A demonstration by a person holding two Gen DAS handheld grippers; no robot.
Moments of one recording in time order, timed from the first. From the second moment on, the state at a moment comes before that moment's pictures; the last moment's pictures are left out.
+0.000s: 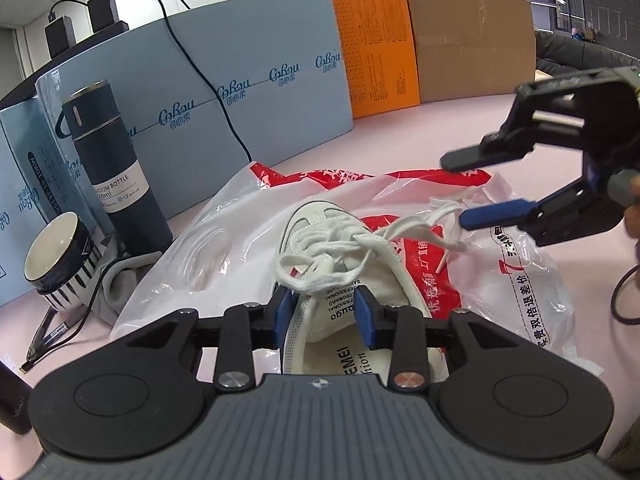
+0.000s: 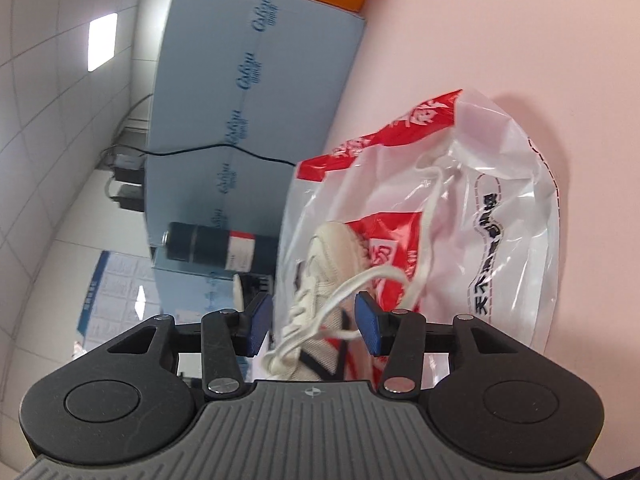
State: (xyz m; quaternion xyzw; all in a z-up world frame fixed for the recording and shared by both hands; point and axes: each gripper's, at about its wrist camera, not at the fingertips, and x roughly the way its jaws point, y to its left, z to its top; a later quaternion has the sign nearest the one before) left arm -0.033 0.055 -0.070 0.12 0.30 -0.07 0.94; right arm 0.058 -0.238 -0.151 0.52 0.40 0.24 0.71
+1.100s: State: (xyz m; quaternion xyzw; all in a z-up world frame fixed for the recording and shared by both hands) left arm -0.025 0.082 -0.074 0.00 0.31 -0.02 0.95; right arm 0.031 -0.318 -0.108 0.56 0.26 0.06 0.78
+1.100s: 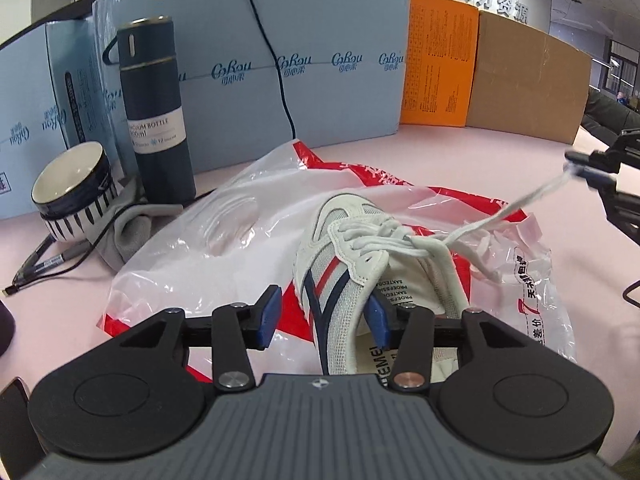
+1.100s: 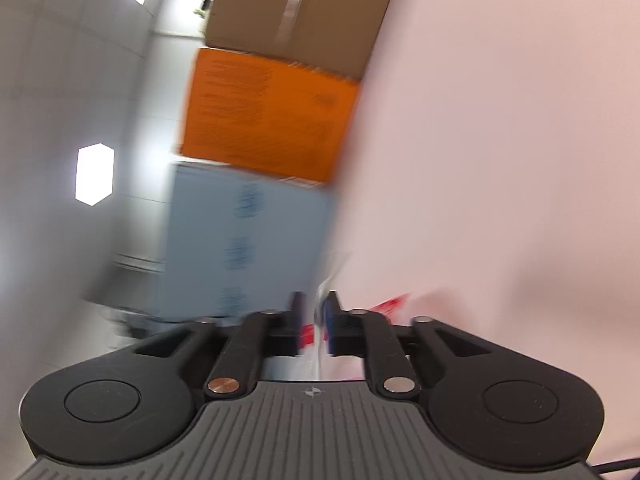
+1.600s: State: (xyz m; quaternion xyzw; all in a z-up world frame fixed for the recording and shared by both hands) left arm -0.021 0.086 -0.078 -0.02 0.32 0.00 0.95; right arm 0.058 -0.233 -0.101 0.26 0.35 0.20 0.88
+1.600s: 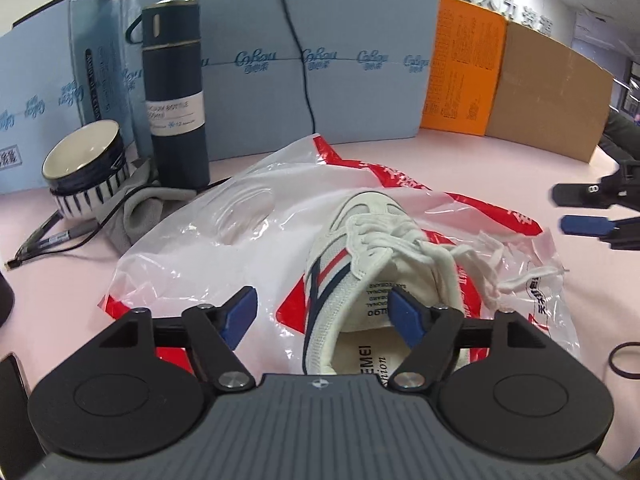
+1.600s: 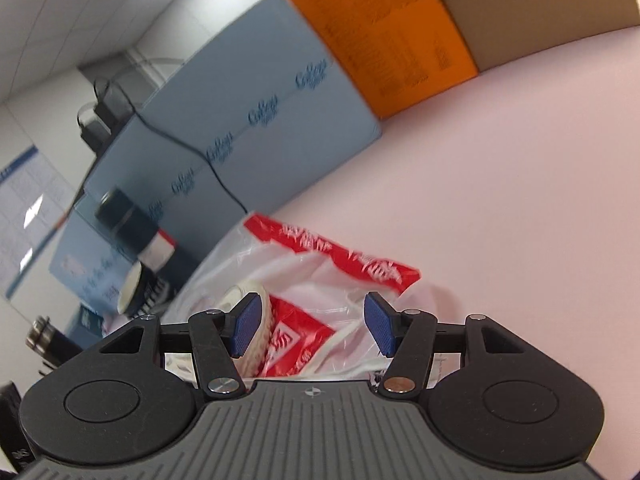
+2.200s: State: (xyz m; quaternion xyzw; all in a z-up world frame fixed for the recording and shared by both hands) left arm -0.030 0.071 -0.077 0.04 0.31 -0.03 0.95; right arm 0.061 -0.193 -0.117 0.26 0.40 0.42 0.78
